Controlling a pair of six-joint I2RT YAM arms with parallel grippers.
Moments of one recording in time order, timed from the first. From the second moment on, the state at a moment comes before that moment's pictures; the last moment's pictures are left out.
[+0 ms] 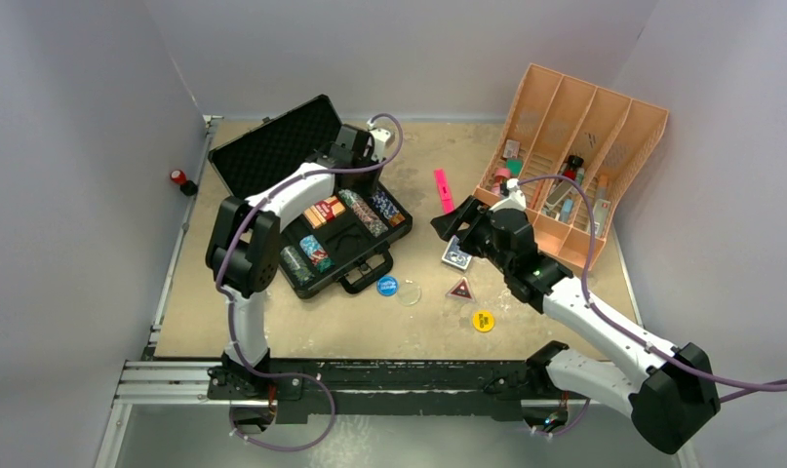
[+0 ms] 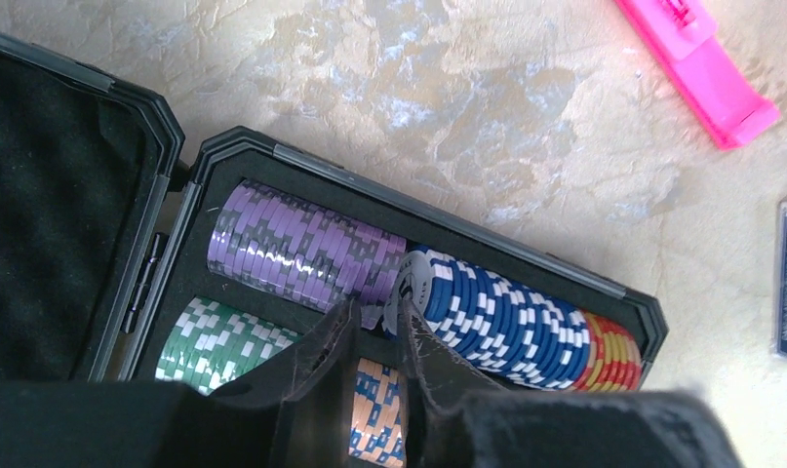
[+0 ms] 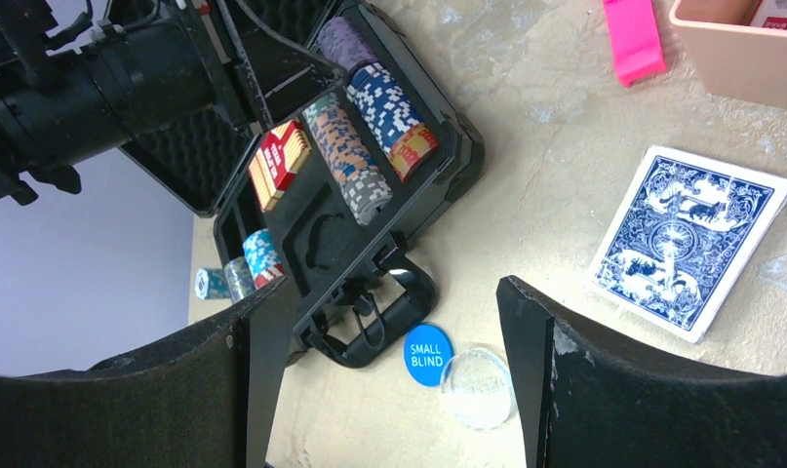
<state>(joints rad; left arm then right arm) -0.45 1.99 1.56 -0.38 0.08 0.02 0.58 1.01 0.65 -0.04 0.14 0.90</state>
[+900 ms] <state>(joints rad) -0.45 2.02 1.58 -0.40 0.10 -0.07 0.58 1.01 0.65 -0.02 0.11 0.90</state>
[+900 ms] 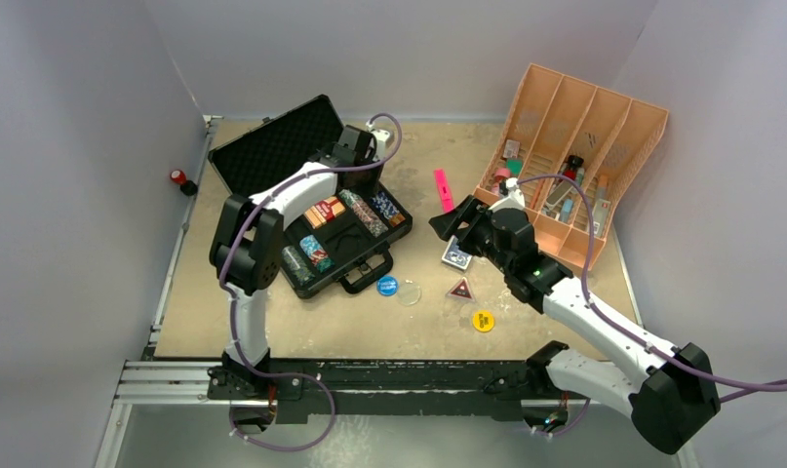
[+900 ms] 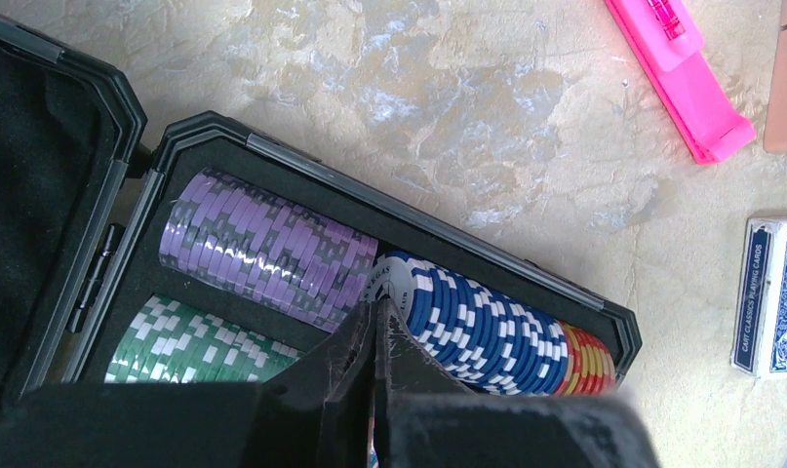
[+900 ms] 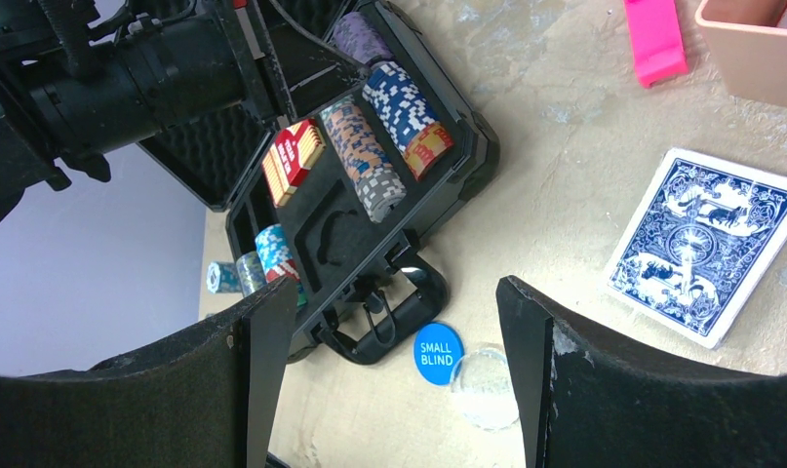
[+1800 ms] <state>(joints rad) -0.45 1.98 1.59 -0.39 0.14 -0.12 0.58 1.01 0.65 -0.02 0.11 0.90</state>
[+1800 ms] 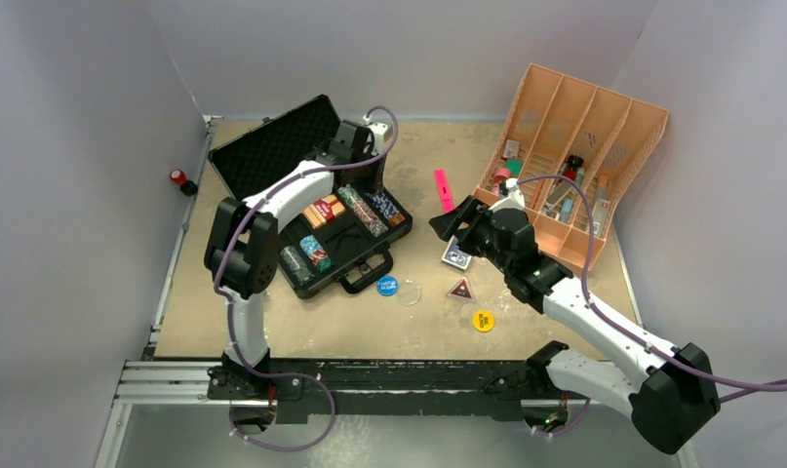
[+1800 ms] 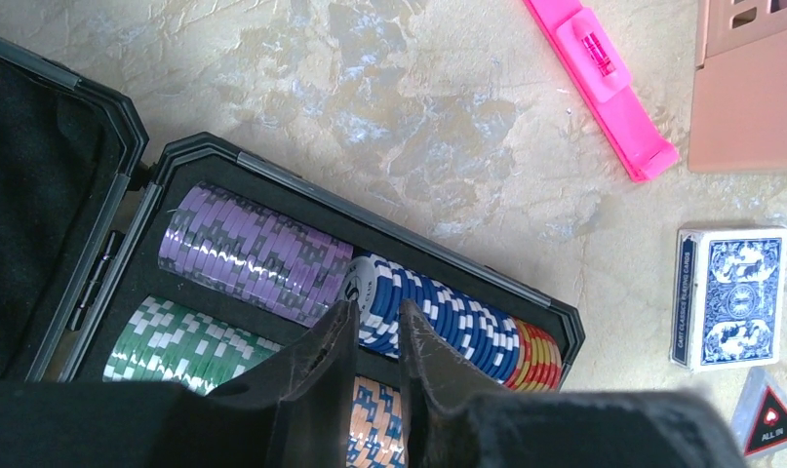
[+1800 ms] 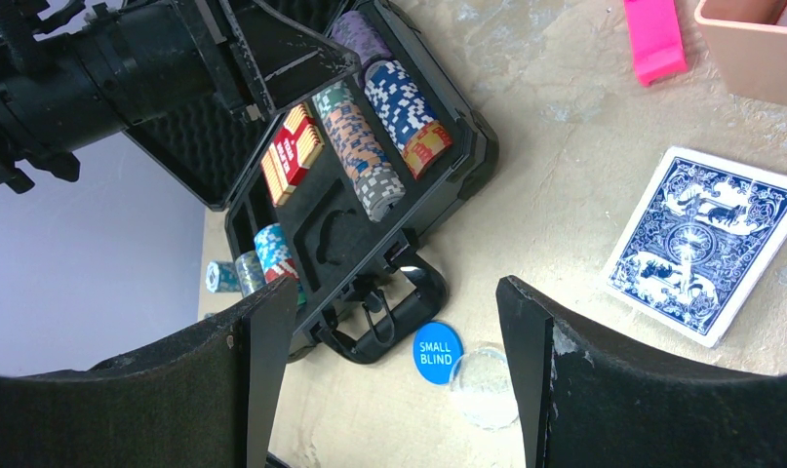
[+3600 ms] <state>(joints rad) -0.46 0.92 0.90 -0.42 -0.33 -0.45 0.56 1.72 1.05 -0.49 0.50 0.89</state>
